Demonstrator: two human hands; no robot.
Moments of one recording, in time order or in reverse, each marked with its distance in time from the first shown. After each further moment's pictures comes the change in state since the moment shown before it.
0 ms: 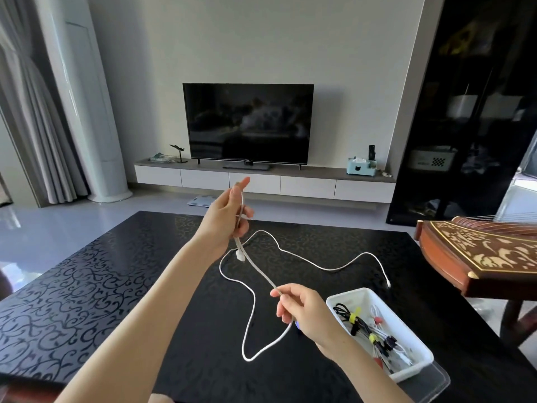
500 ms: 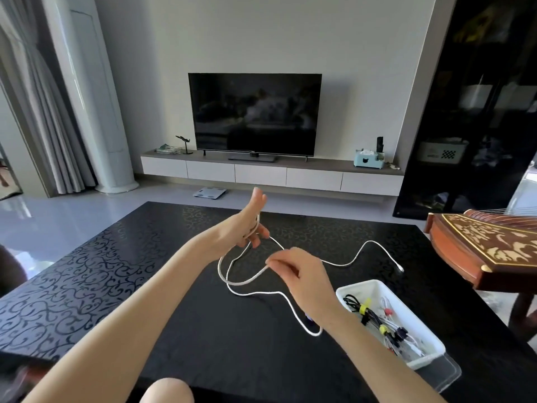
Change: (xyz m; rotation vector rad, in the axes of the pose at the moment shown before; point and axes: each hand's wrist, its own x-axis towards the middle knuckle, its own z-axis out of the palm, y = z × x) left_hand -0.015 -0.003 -0.015 0.560 -0.289 -0.257; right_hand 0.014 -0.042 0.019 -0.329 0.184 -0.449
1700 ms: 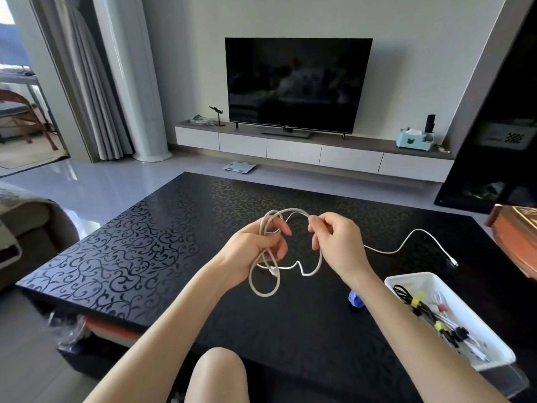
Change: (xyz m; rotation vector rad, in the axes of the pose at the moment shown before) left_hand -0.043 -0.093 -0.015 -0.568 0.017 0.108; right_hand 0.045 -0.010 0.047 -0.033 0.059 0.193
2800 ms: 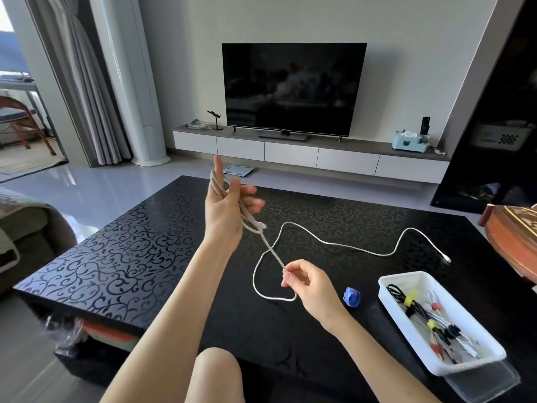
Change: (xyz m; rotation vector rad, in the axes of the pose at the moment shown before) left_hand 0.031 0.033 -0.007 -0.444 0.506 0.426; right_hand -0.052 0.060 0.041 0.322 -0.299 0.150
